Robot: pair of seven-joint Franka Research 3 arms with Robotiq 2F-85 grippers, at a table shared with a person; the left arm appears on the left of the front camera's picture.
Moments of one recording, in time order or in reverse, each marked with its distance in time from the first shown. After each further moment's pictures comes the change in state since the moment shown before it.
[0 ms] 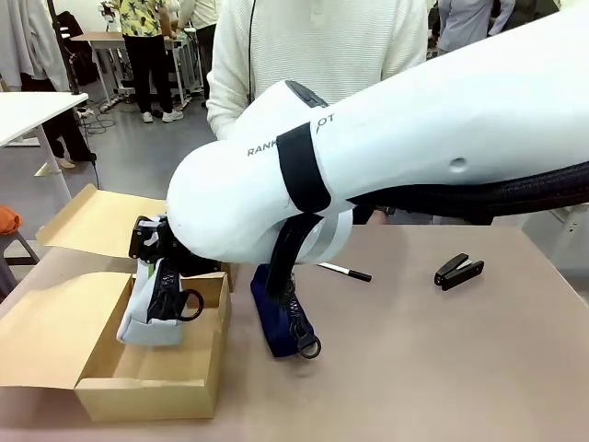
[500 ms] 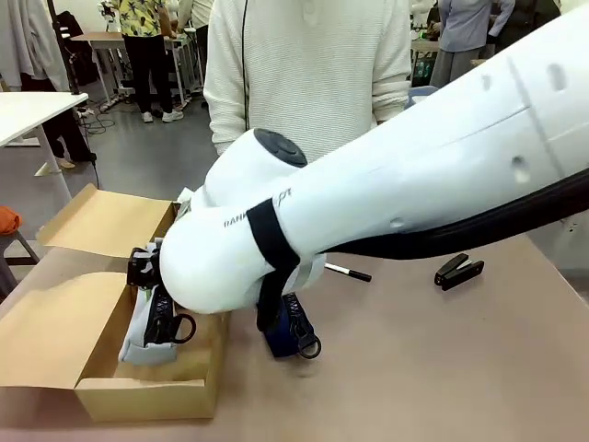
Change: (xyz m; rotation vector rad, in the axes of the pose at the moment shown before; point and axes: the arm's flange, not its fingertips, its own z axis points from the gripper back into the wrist) left arm 0.000 0.000 0.000 0.000 0.000 0.000; right arm 0.003 -0.016 -0.062 -0.057 -0.025 0.006
